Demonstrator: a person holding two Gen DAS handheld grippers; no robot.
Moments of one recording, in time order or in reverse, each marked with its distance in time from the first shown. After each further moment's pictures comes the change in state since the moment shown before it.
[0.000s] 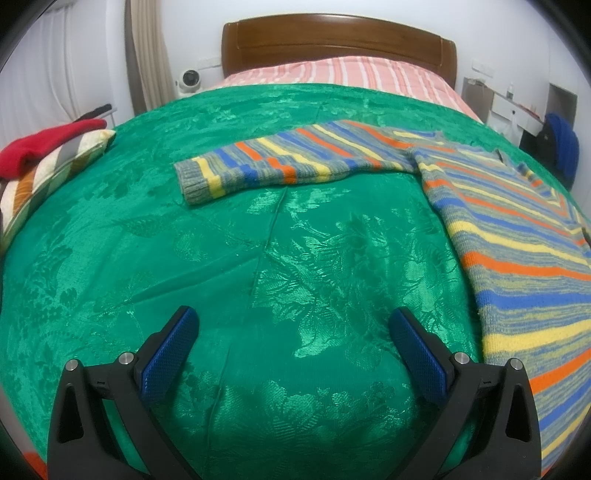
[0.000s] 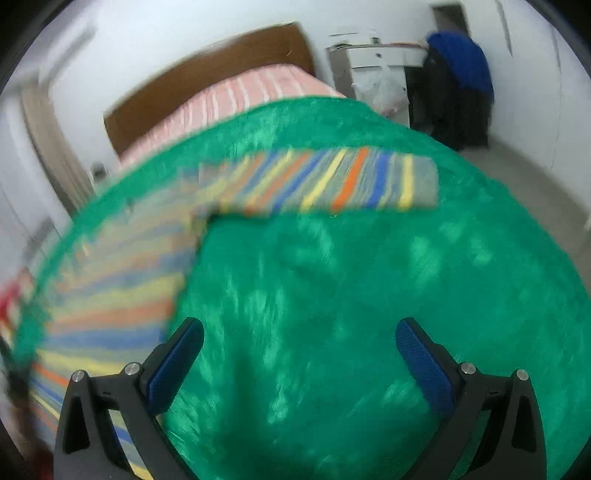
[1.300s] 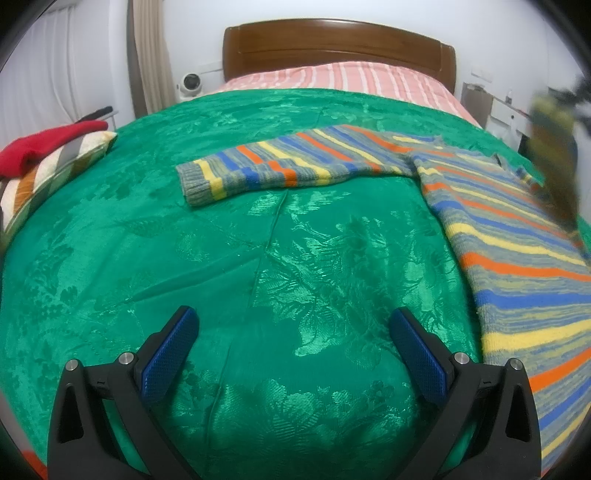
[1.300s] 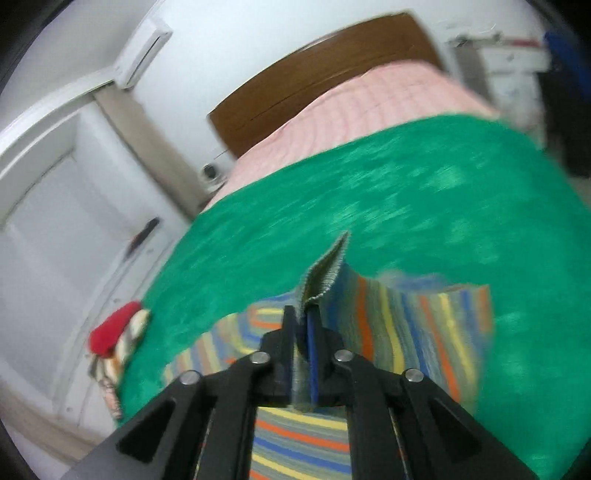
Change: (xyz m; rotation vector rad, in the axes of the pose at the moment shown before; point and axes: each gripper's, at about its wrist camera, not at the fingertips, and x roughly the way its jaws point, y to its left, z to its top) left arm 0.001 0.000 -0.004 -0.005 -0.022 -0.003; right arm 0.131 0.218 0.197 -0.134 0.137 0.473
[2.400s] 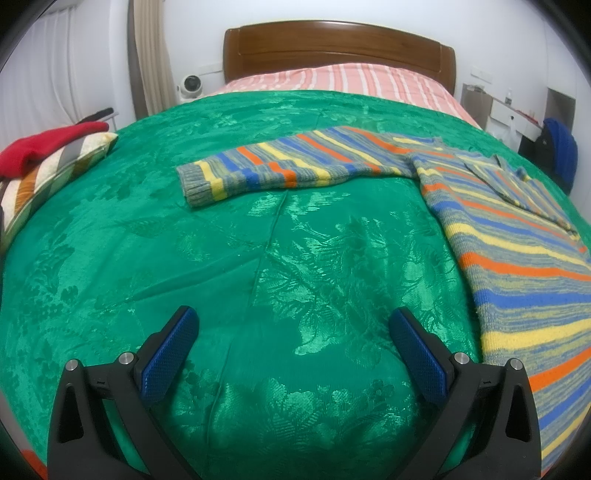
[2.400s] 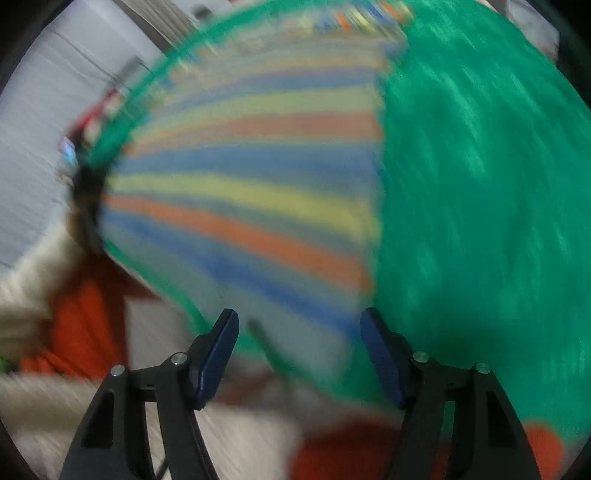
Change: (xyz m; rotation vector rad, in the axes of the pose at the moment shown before) left arm -0.001 -0.001 -0.002 0.002 -0.006 0.003; right arm -0.127 -0.073 -0.325 -0.148 0.594 -0.228
